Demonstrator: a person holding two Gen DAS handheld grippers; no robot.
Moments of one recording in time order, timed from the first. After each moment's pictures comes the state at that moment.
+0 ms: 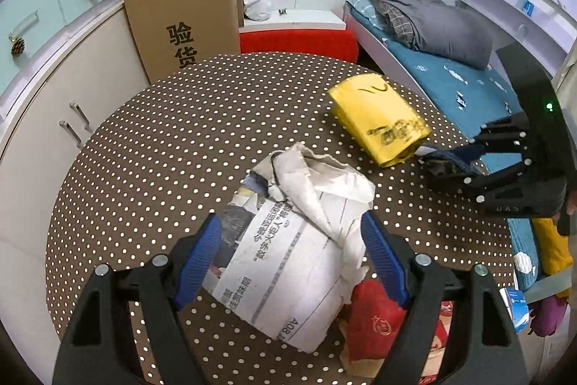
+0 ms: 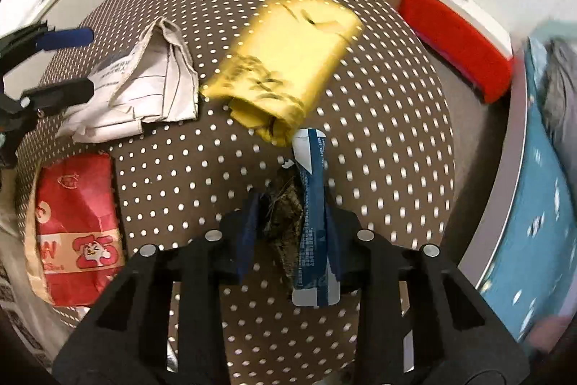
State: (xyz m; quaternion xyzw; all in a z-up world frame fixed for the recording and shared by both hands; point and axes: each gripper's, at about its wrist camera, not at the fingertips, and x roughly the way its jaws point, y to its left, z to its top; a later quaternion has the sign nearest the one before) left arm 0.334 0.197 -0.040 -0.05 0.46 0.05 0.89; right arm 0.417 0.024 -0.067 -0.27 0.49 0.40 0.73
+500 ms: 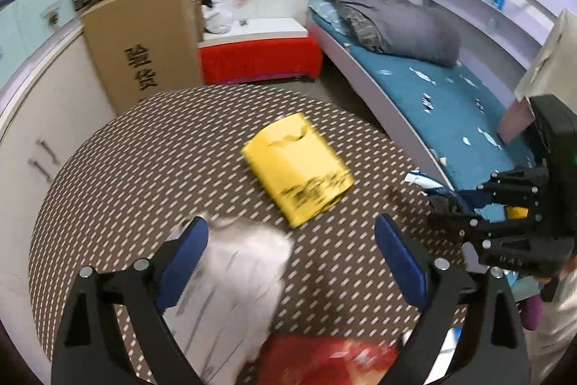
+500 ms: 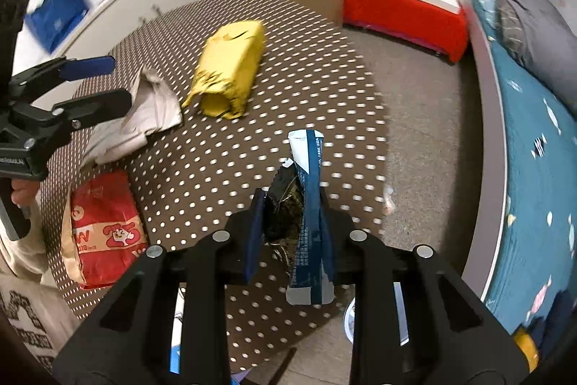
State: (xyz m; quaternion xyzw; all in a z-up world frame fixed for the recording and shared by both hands) left arm 0.386 0.144 -0.012 -0.04 0.45 -0.01 0.89; right arm 0.390 -0.070 -0.037 -0.13 0.49 0.34 0.79
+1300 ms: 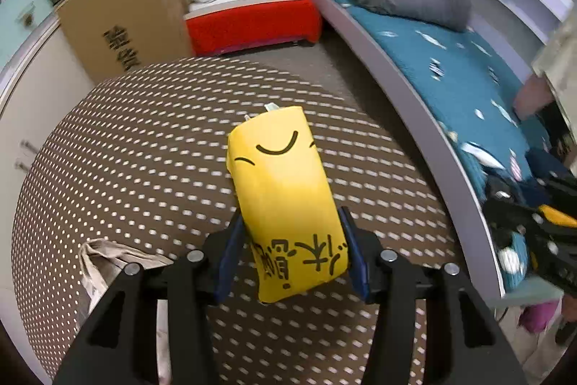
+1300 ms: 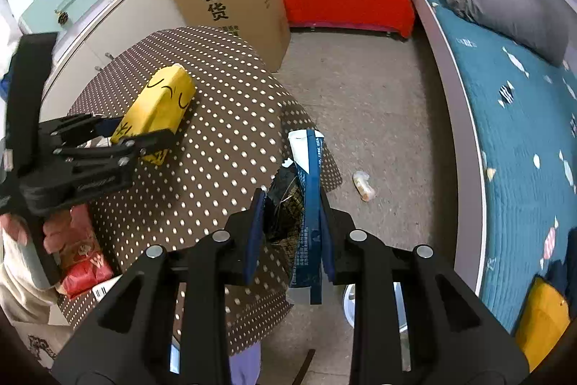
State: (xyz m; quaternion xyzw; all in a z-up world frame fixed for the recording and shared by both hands) left arm 0.443 0.072 -0.051 -0.01 0.51 -0.01 0.86; right arm 0.429 -0.134 -0.036 -0.05 0.50 0.26 0.82
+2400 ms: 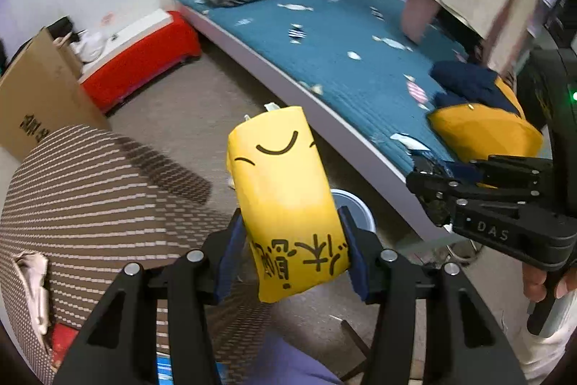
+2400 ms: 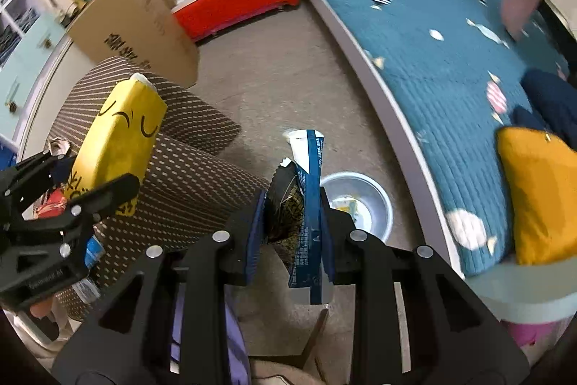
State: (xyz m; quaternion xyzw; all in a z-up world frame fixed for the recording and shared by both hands) left arm 0.362 -0.177 -0.036 0.10 0.51 -0.18 0.84; right arm 0.324 -0.336 -0.057 0.09 0.53 0.08 0.84
